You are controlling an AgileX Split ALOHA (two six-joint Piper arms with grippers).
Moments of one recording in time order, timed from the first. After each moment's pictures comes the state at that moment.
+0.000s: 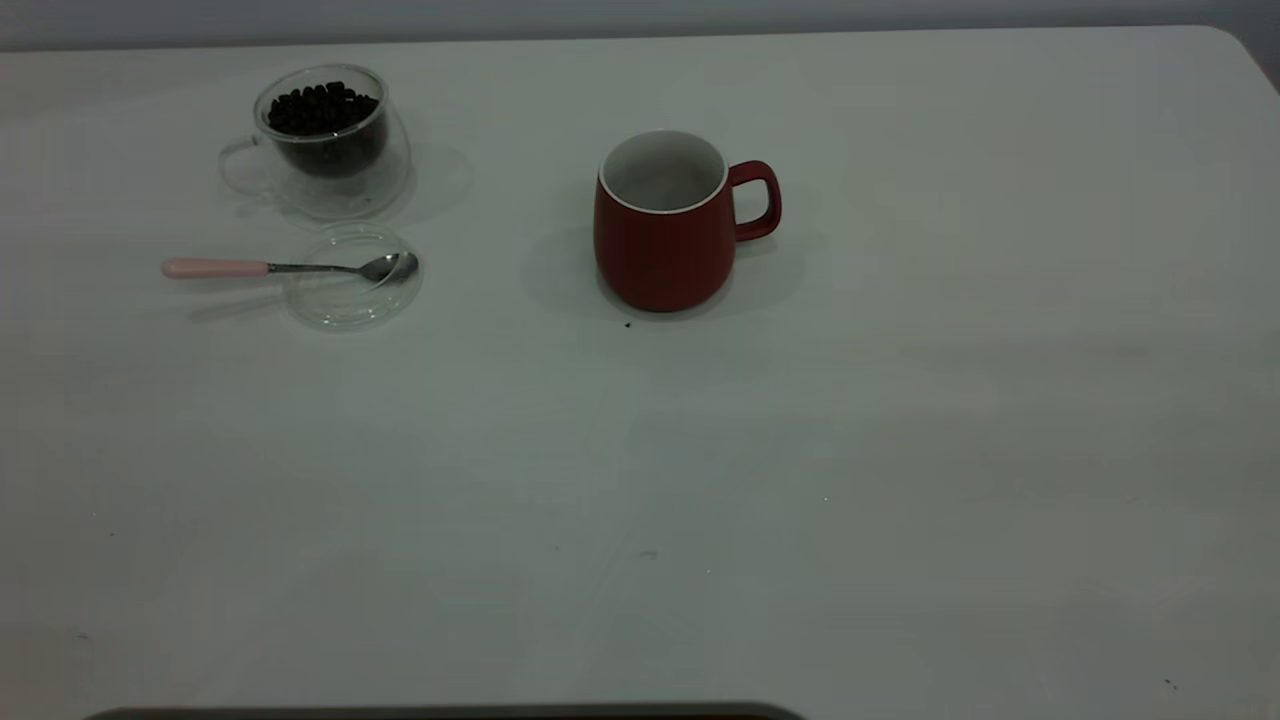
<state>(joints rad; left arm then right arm) -0.08 0.48 -0.70 0.02 1.17 -0.10 -0.02 0.03 -0.47 -0.02 1.13 -0.04</state>
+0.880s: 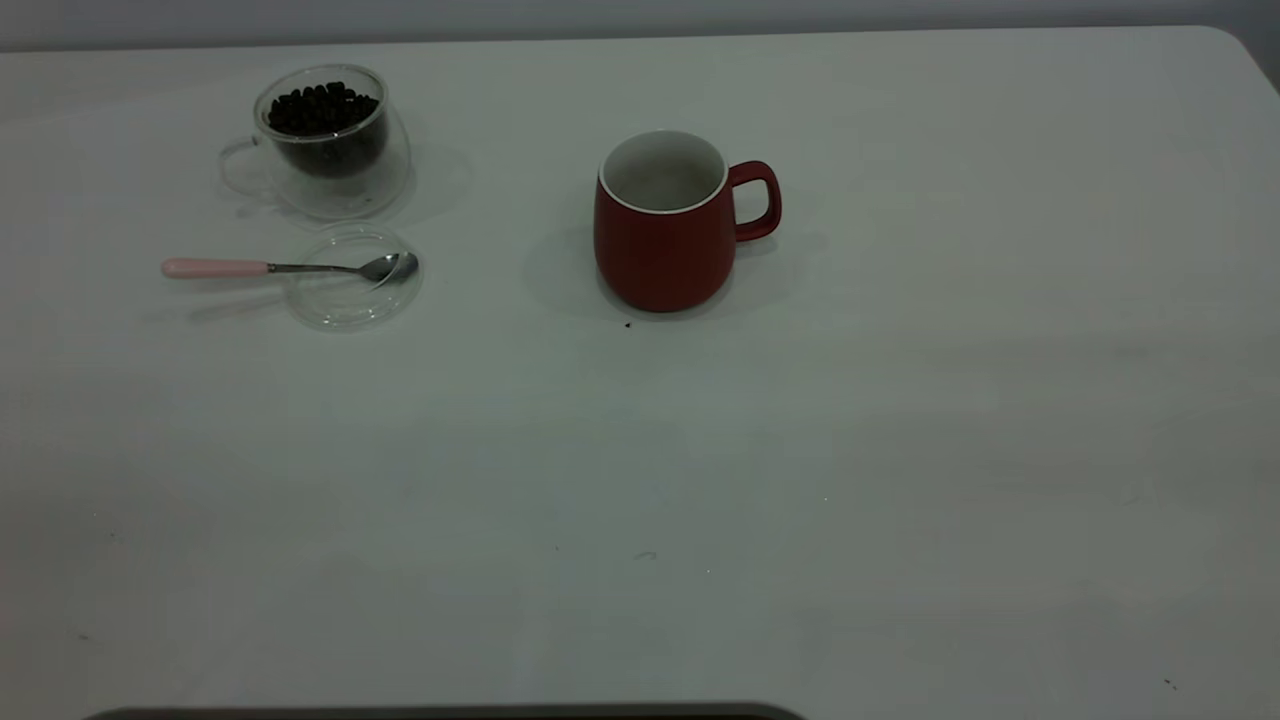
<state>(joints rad) 0.00 -0.02 -0.50 0.02 1.15 -0.02 -0.02 0.03 -0.47 -0.02 1.13 -0.04</state>
